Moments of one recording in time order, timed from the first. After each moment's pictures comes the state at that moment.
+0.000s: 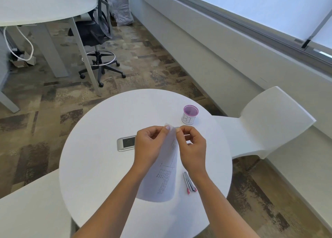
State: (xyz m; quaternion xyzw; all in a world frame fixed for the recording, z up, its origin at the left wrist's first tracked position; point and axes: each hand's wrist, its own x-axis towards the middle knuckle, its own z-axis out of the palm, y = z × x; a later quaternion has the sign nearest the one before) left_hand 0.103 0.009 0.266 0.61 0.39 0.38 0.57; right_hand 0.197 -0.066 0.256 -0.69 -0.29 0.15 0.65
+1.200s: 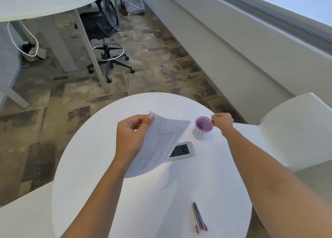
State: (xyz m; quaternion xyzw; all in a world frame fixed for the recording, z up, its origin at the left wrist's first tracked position) left_hand 0.146 0.150 0.273 0.59 0.43 0.41 0.55; right_hand 0.487 0.118 0.159 -0.87 -0.13 0.23 0.42
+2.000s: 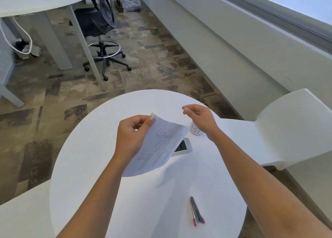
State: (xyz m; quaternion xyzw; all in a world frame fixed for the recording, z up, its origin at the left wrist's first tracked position) left_hand 0.145 0.144 0.266 0.62 0.42 0.37 0.56; right_hand 0.390 0.102 0.219 -0.73 -0.39 0.30 0.47
